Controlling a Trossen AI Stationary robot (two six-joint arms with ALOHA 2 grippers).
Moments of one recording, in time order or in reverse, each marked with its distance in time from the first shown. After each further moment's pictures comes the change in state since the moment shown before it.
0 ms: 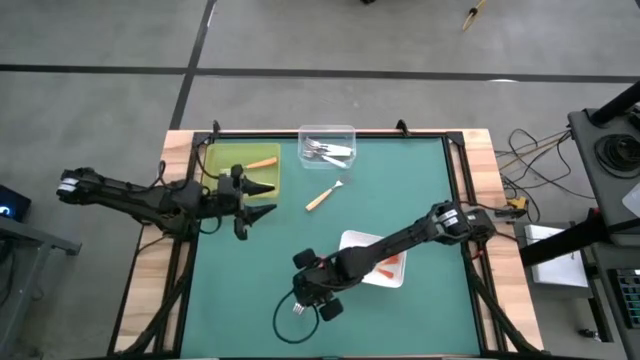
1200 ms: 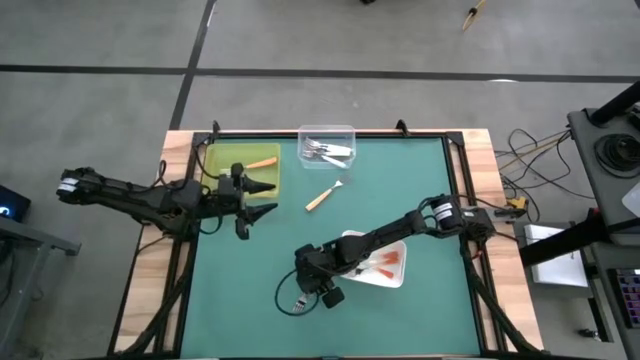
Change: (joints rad) left arm 0.000 0.018 0.014 0.026 -0.004 0.058; right arm -0.084 0.048 -0.223 0.251 -0.195 -0.081
